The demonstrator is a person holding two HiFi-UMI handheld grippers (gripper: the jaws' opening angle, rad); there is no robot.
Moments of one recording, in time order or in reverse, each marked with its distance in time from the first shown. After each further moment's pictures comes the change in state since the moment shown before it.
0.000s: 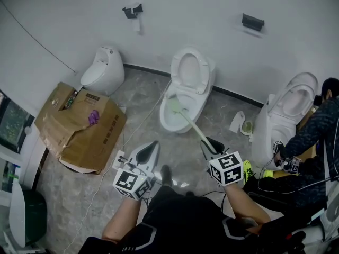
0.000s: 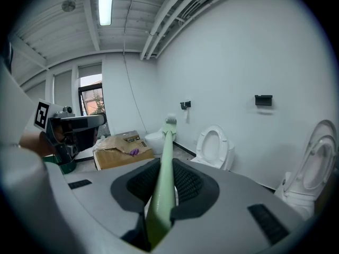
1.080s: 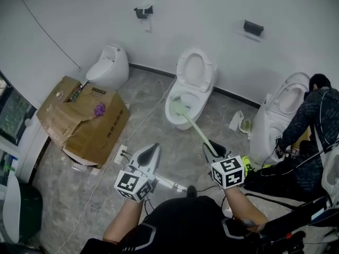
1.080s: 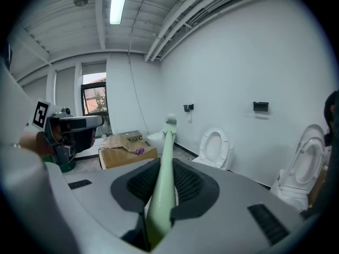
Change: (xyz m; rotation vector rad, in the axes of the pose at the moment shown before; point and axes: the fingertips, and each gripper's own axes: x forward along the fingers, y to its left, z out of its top) left arm -0.132 -0.017 0.005 -0.048 -0.037 0.015; right arm -0.066 0.109 -0.010 -0.017 -0.009 -0.039
